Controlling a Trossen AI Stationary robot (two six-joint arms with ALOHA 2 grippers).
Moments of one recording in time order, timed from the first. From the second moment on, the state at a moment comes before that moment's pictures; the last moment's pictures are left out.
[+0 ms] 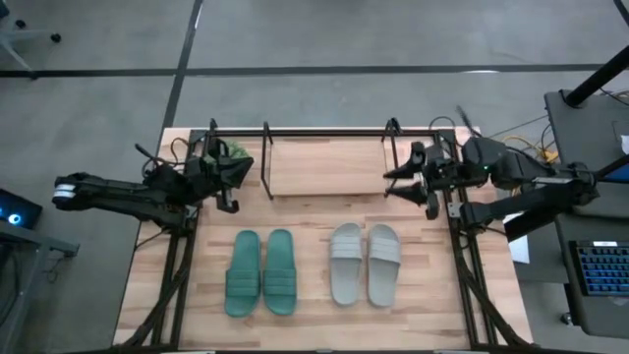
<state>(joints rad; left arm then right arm) 0.00 0.76 0.46 0.88 -0.24 0.08 0.04 0.88 1.09 -0.40 -0.06 0.30</state>
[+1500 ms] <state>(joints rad) 0.00 0.83 0.45 0.87 -0.40 0.09 0.55 1.38 1.38 -1.18 0.15 0.79</state>
